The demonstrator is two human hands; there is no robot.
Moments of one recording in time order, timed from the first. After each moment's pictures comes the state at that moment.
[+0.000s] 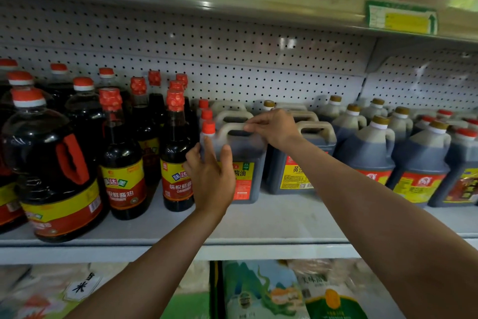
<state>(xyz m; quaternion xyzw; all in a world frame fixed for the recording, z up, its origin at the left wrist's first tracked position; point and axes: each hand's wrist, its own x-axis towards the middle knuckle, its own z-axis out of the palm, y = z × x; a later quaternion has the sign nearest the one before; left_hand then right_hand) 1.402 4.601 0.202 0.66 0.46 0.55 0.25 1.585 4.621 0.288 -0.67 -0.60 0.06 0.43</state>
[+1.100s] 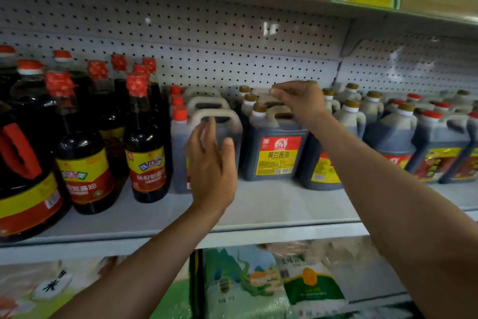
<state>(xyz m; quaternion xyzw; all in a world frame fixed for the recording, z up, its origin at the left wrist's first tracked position) 1.437 4.556 0.209 0.70 0.36 0.57 0.24 1.663 4.561 0.320 -0.68 -0.51 0.02 0.52</state>
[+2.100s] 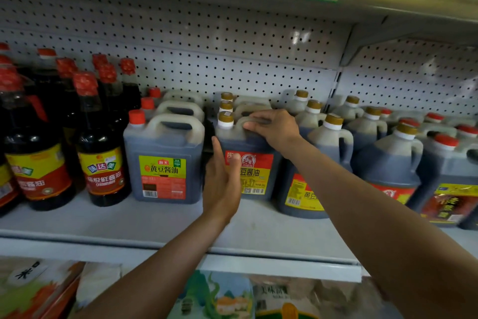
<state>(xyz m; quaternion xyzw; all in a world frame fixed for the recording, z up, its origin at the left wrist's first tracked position) 1.571 4.545 0.182 0.65 0.41 0.50 0.40 1.725 4.578 0.285 -0.69 -0.58 0.09 0.42</state>
